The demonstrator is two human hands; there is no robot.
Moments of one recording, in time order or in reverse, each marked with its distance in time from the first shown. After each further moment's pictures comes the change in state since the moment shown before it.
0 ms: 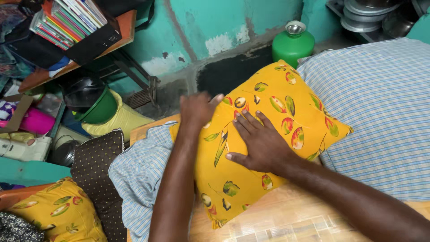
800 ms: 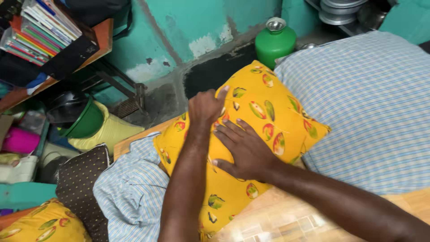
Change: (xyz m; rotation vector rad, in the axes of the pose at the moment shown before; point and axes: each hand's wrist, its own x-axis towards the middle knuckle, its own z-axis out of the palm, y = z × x) left_hand 0.027 0.082 0.017 -0.128 0.078 0.007; right_hand -0.011 0.007 0.004 0.287 0.155 -0.003
